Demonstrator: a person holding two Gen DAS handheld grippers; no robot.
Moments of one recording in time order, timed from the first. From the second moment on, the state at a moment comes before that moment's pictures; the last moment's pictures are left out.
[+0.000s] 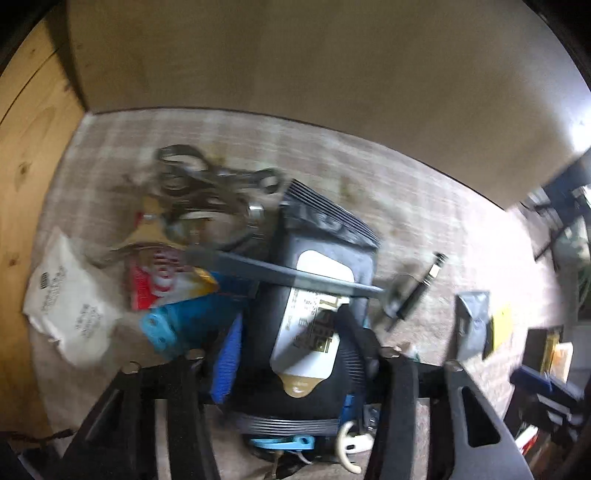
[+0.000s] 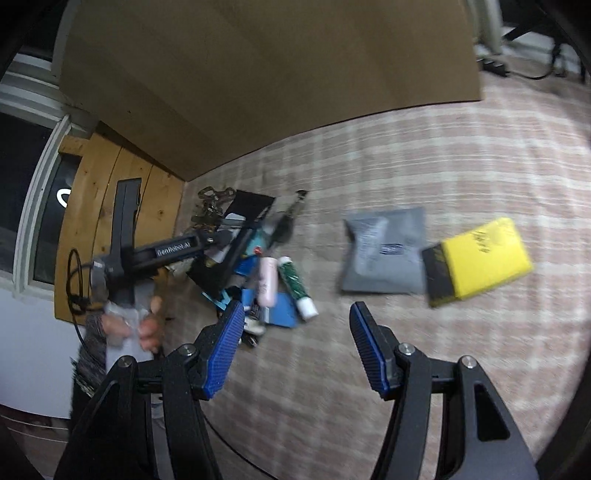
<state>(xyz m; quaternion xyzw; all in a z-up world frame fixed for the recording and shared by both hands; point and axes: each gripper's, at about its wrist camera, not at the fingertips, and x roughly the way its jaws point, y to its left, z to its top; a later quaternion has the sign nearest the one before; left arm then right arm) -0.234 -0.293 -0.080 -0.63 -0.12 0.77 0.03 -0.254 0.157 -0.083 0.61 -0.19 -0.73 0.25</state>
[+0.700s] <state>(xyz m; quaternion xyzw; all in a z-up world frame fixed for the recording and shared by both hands) -0.102 -0.199 -0.097 -0.59 -0.15 0.79 0.11 -0.232 0.141 -0.134 0.62 -0.19 -0.71 0.27</state>
